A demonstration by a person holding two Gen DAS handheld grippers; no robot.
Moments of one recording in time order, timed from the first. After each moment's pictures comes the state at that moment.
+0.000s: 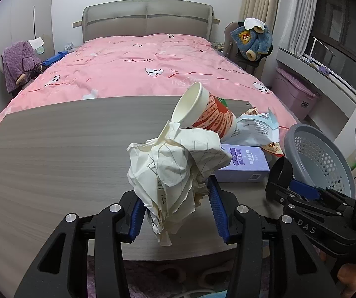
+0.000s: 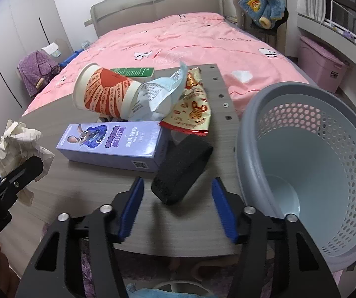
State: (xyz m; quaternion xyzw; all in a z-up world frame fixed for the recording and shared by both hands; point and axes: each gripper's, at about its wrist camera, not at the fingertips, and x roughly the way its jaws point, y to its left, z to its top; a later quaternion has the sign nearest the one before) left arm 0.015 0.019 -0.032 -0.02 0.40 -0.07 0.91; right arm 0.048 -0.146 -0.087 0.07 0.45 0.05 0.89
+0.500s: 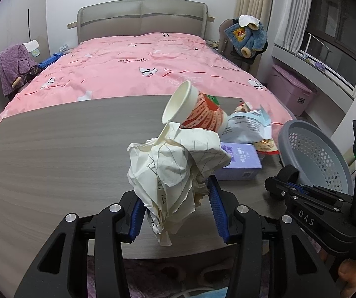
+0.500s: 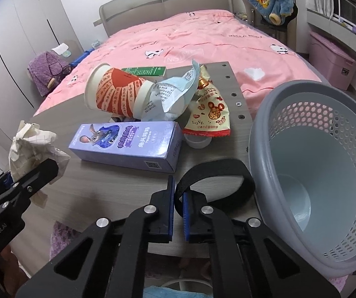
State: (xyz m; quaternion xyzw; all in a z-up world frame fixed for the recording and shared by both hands) left arm 0.013 0.011 -0.029 -0.01 0.41 -0.08 0.91; right arm 0.045 -0.150 -0.080 0.09 0.44 0.08 0.89
